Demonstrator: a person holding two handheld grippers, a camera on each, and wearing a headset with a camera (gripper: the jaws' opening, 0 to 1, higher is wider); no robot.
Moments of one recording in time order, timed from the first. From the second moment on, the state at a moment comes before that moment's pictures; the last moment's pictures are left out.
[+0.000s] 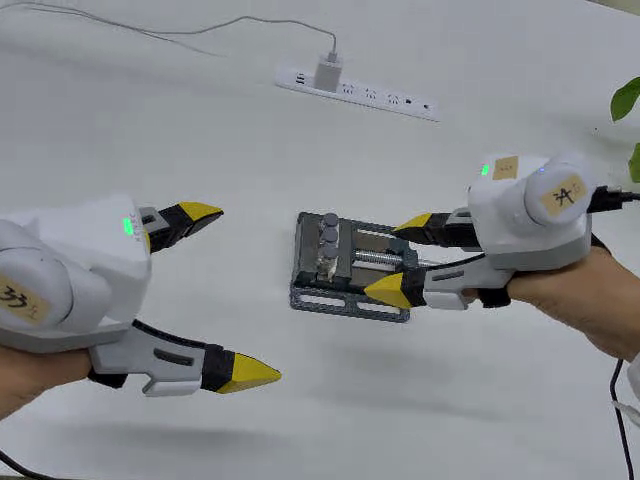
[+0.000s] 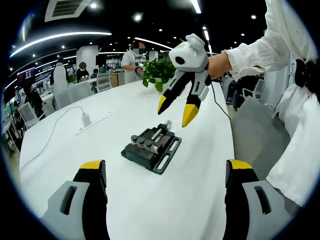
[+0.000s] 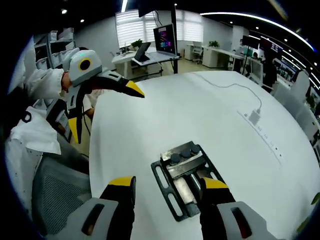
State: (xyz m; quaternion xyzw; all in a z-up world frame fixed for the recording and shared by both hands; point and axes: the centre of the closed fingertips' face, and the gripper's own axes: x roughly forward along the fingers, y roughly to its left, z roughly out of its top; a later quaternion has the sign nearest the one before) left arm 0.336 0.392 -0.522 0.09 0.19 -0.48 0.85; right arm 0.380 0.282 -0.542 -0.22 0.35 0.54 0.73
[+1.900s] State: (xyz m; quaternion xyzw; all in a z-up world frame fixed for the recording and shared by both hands) left arm 0.343 0.384 -0.535 0.12 0.22 -0.48 0.84; right arm 0.360 0.233 -0.534 -0.14 0.25 0.53 0.80
